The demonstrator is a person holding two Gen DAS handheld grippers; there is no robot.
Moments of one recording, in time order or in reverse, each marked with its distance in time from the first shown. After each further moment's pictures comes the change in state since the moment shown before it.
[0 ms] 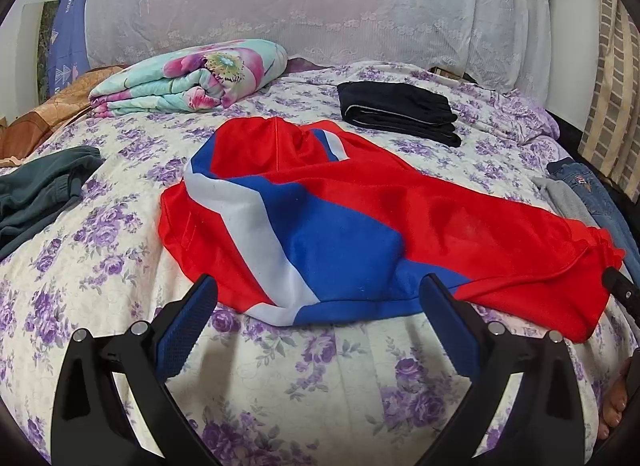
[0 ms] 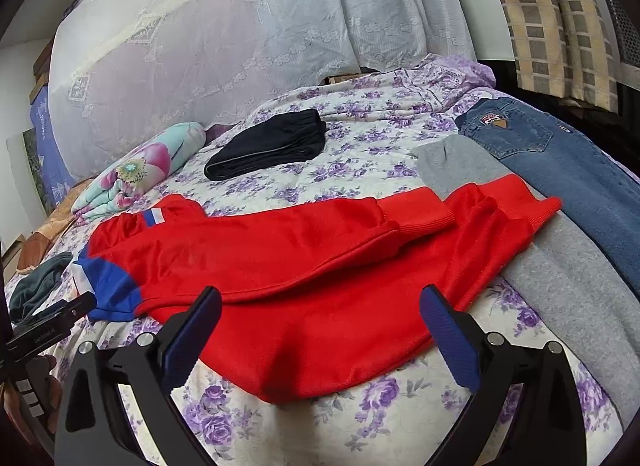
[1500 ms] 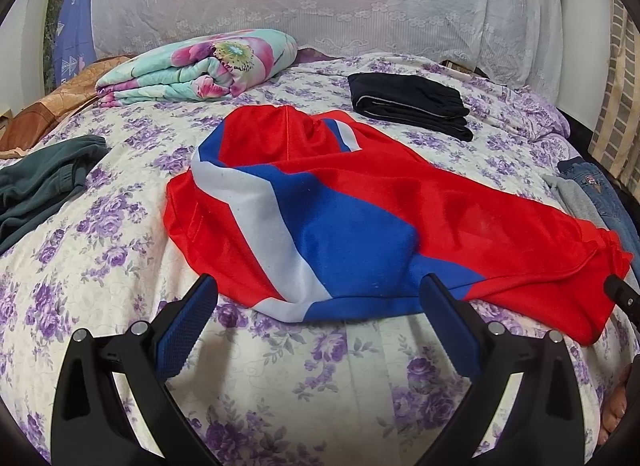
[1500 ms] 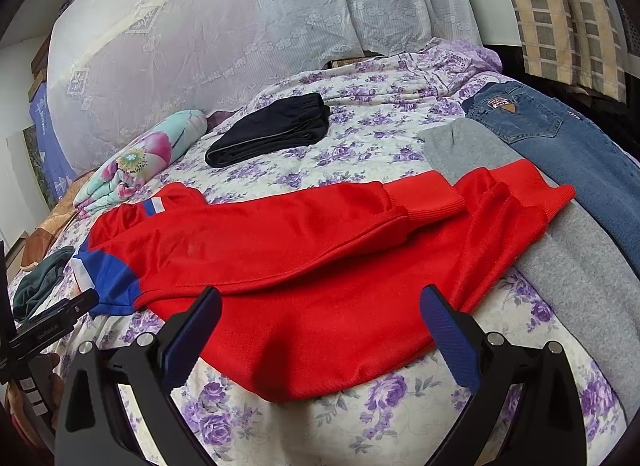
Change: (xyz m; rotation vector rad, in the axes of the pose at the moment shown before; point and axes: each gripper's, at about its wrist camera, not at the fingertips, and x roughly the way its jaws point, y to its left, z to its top) left arm 0.008 0.007 -0.001 -0.017 0.038 0.028; right arm 0.012 0.002 -0.004 0.009 0.054 0.012
